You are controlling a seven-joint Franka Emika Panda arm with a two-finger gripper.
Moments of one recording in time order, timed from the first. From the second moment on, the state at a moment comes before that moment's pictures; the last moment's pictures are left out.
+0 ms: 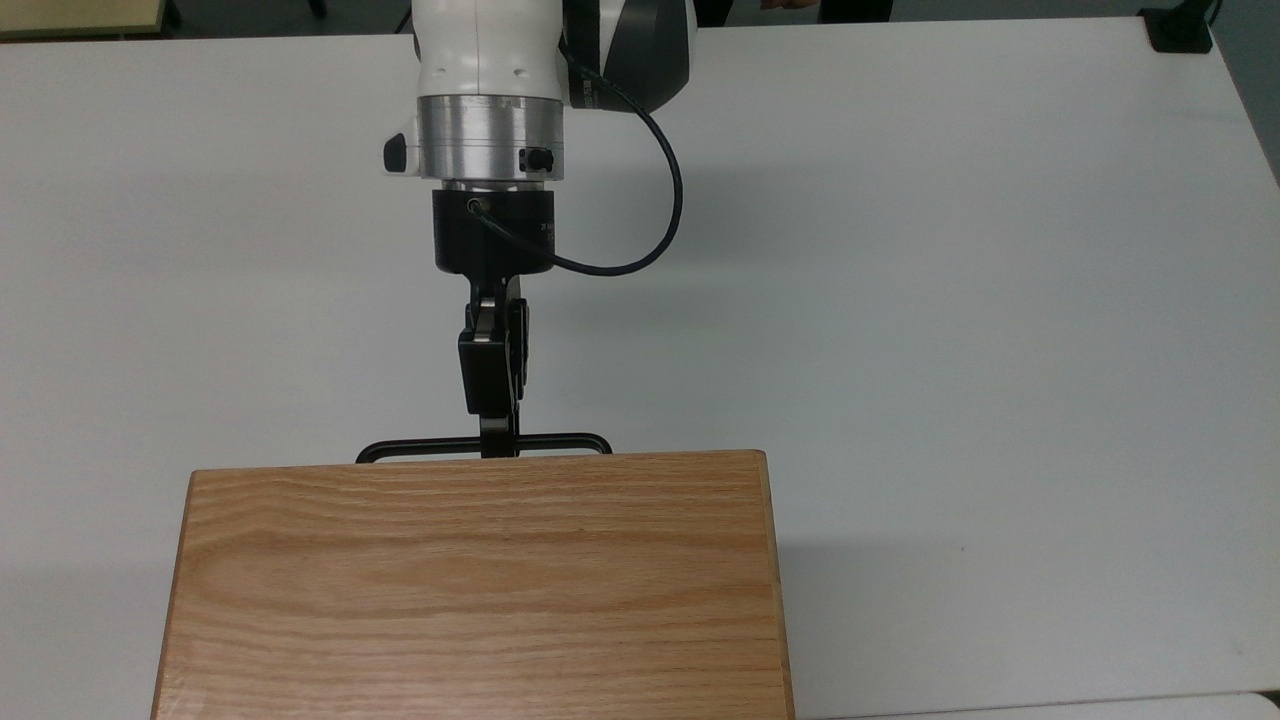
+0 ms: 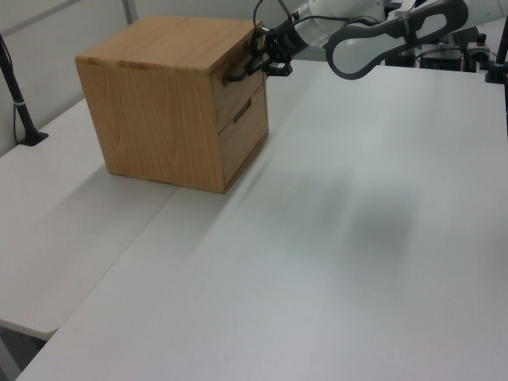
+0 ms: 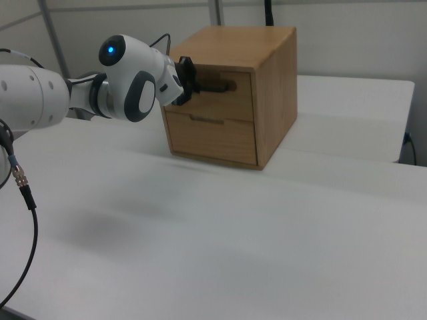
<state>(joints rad) 0.10 0.43 -0.07 -1.58 0.04 2.96 1.57</state>
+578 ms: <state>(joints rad) 0.08 0.43 -0.07 -1.57 0.04 2.96 1.57</state>
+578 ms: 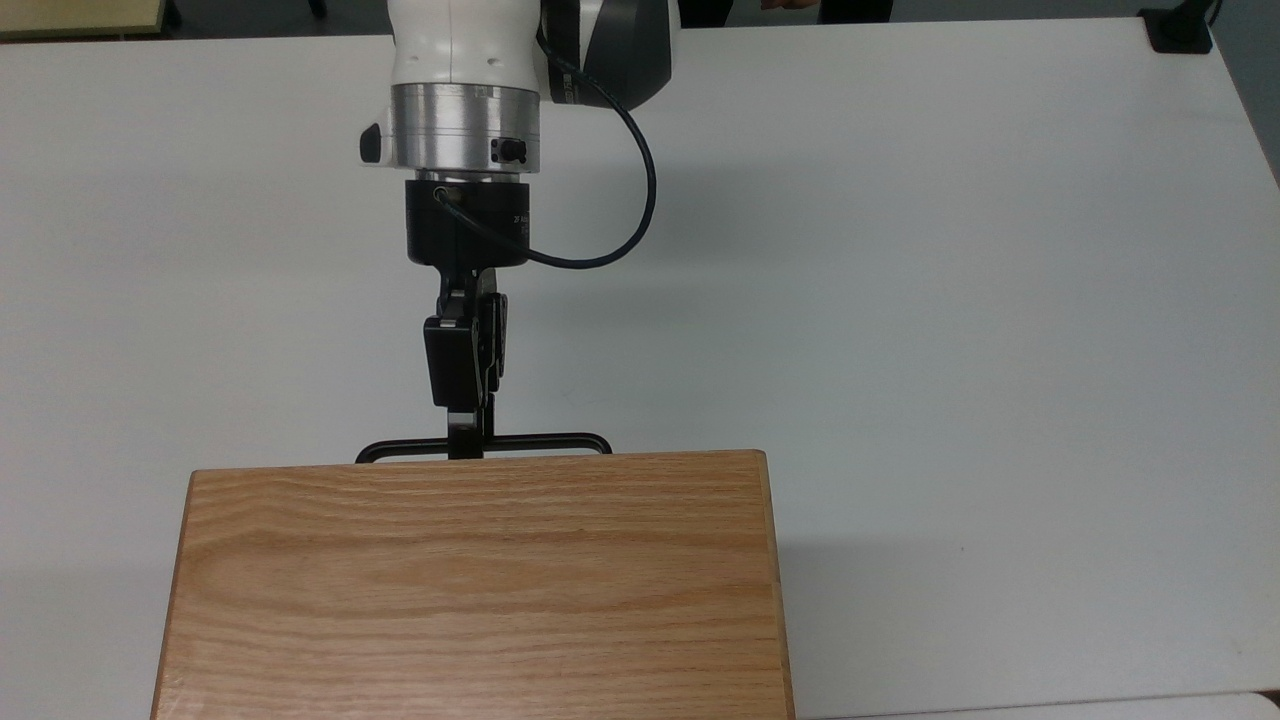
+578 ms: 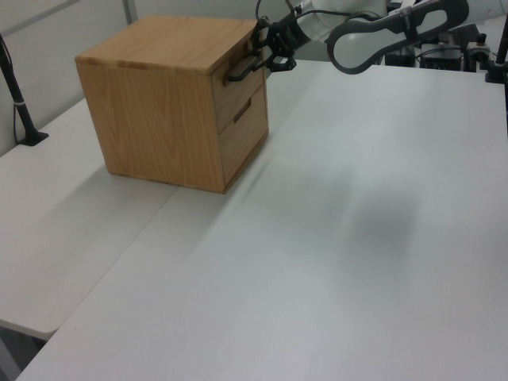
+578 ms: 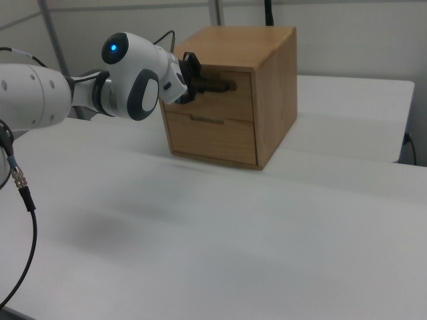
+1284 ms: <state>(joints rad) 0.07 0.40 -0.07 -1.60 0.04 2.96 1.57</state>
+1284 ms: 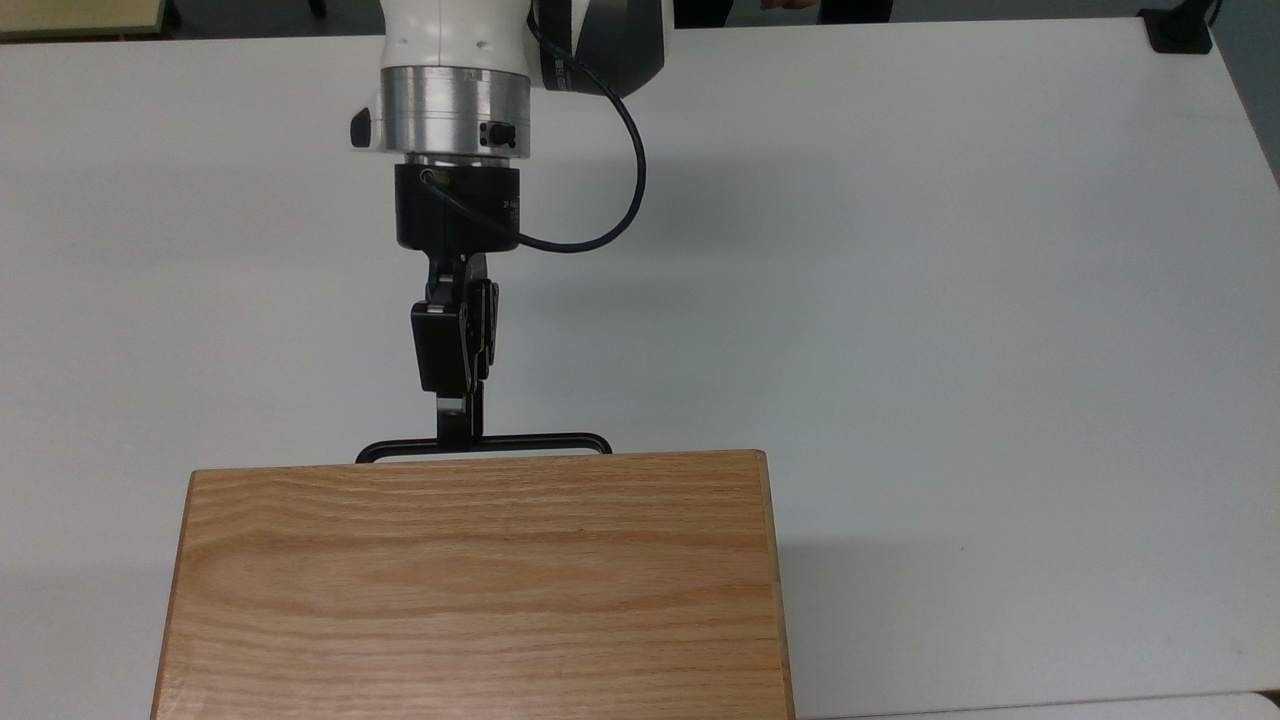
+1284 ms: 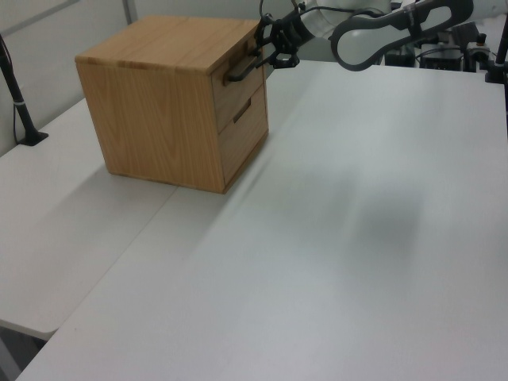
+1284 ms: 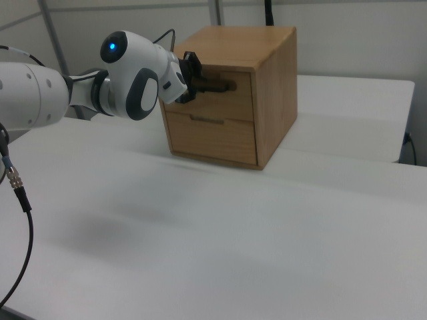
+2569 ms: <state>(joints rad) 0.07 0.40 -0.07 -1.61 0.03 2.96 1.57</state>
